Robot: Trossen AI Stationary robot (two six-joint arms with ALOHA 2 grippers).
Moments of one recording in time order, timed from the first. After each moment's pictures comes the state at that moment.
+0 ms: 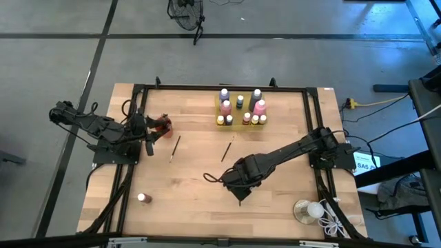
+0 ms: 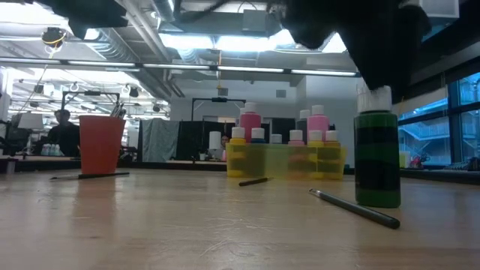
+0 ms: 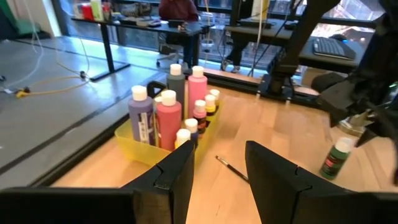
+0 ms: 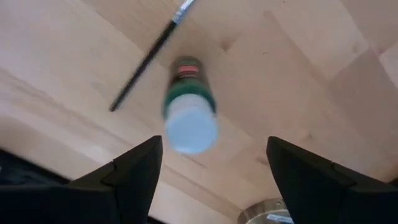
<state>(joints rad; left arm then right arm) -0.41 0.43 0.57 -0.41 -0.78 -0.29 0.39 2.06 1.79 -1.39 -0.13 1.22</state>
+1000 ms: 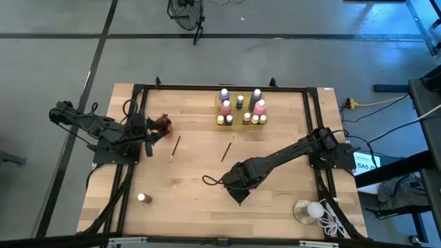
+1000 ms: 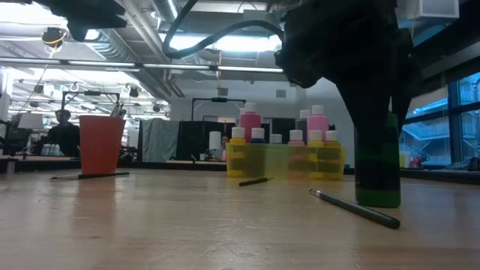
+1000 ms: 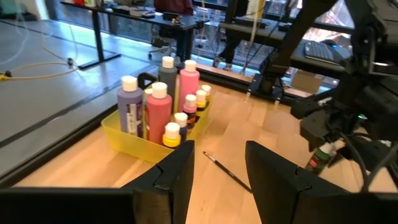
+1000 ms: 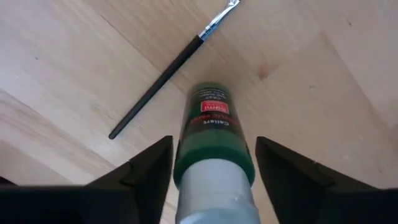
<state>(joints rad) -0.41 0.43 0.57 -0.42 -0.74 -0.36 0.39 2.06 1.59 -1.12 -0.13 1.14</state>
